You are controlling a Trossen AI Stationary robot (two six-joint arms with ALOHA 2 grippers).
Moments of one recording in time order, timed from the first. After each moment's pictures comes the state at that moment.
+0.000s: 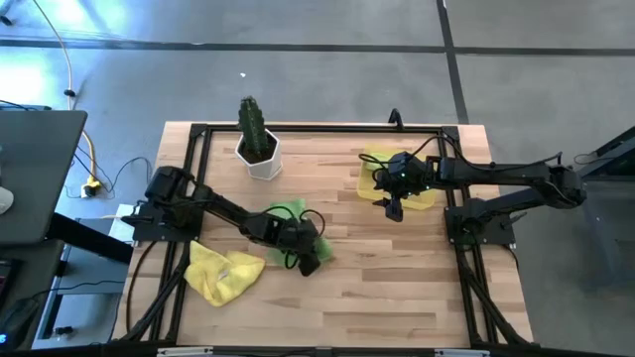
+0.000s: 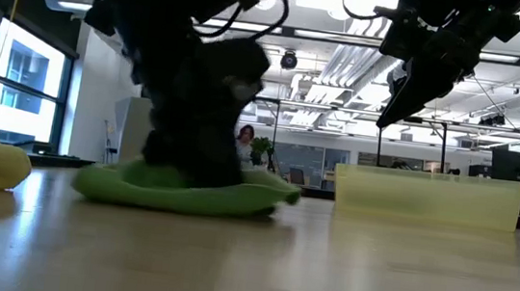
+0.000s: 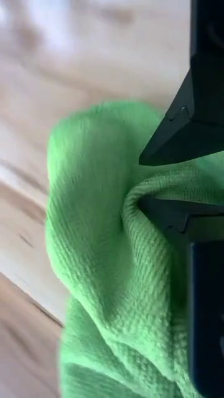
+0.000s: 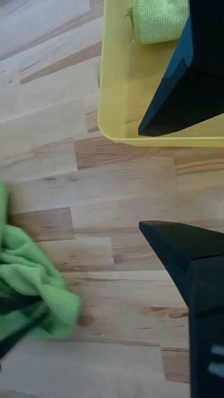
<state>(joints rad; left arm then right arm) -0.13 1.87 0.97 -0.03 -0.13 -0.75 -0.23 1.14 0.75 -0.50 -0.11 -0.05</state>
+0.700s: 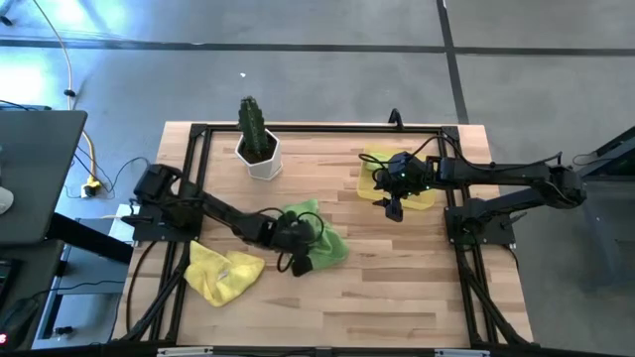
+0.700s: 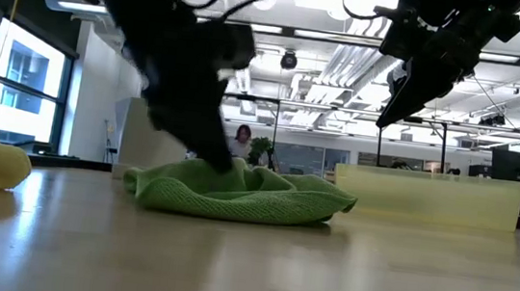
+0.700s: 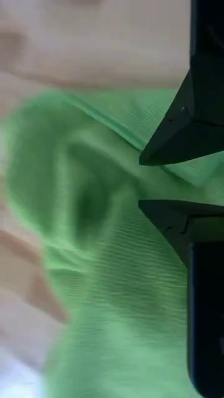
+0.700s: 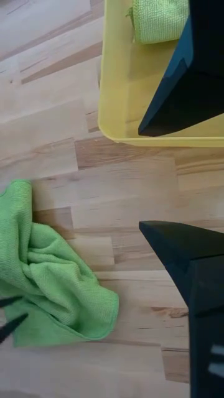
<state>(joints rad) -0.17 1.79 0.97 -0.17 -0.27 -0.56 -0.23 1.14 0.75 -0.50 -0.11 -0.05</state>
